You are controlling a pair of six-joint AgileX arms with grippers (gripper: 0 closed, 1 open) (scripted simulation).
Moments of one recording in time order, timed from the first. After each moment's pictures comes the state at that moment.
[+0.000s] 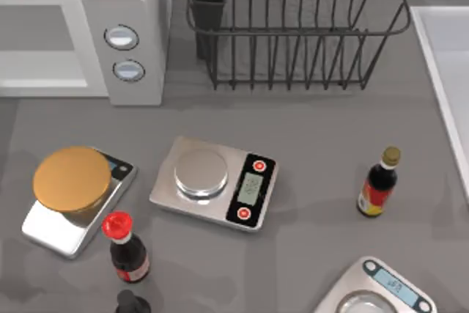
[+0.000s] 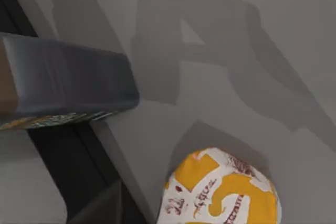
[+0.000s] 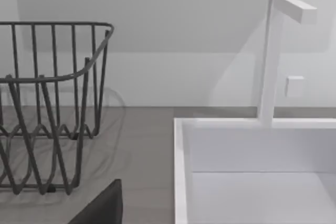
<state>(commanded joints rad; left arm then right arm) 0.24 1.03 0.61 -0.61 0.02 0.86 0.00 0.00 0.00 0.00 0.00 0.00</state>
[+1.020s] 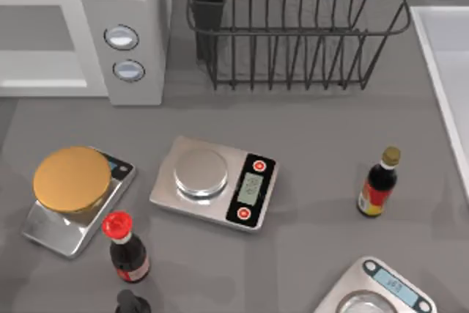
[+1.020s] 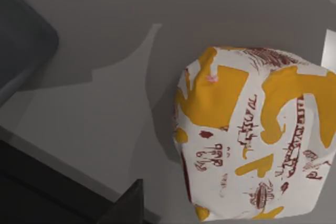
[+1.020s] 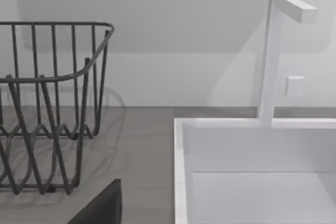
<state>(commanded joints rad) 0.42 1.64 1.03 -0.96 0.00 1.39 0.00 0.00 0.00 0.00 0.00 0.00</state>
